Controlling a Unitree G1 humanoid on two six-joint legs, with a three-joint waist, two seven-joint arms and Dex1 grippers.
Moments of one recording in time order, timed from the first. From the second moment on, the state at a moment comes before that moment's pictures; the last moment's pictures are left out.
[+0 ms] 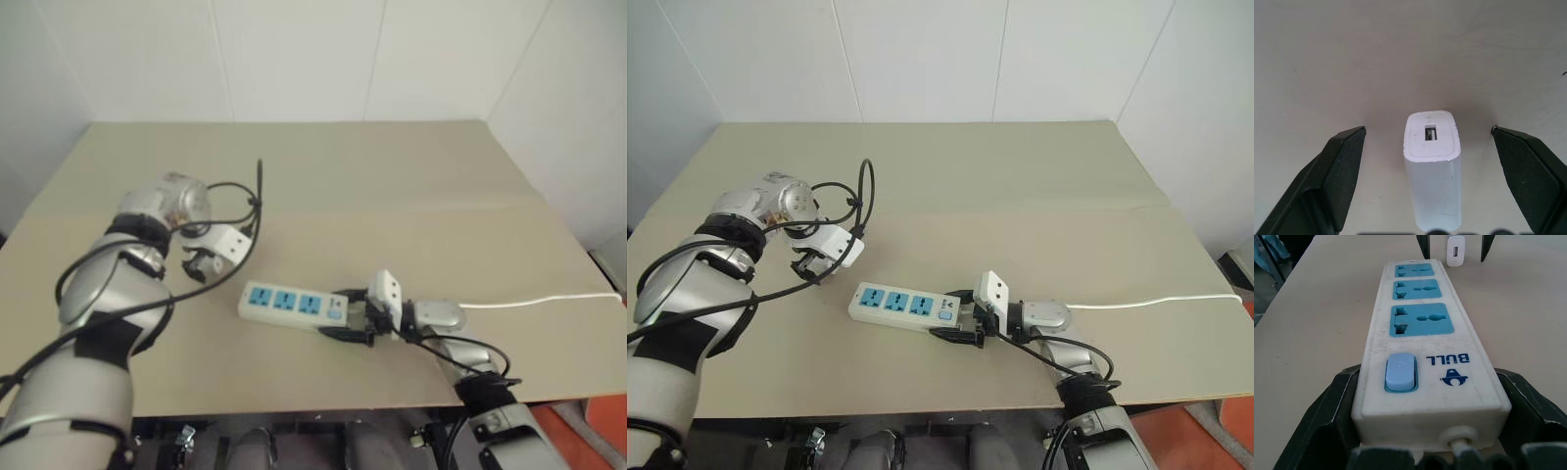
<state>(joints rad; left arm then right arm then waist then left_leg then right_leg) -1.36 0.57 -0.68 1.29 0.67 -0.47 -1.33 -0.41 -0.34 0.18 0.29 0.22 -0.03 1.18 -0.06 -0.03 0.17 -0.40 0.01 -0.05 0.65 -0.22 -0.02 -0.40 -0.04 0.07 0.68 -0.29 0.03</state>
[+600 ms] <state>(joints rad) -1.37 0.55 -0.67 1.32 0.69 -0.43 -1.34 -0.38 -0.35 0.17 0.26 0.22 -0.01 1.16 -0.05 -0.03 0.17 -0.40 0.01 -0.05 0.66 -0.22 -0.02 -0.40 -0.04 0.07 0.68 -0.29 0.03</state>
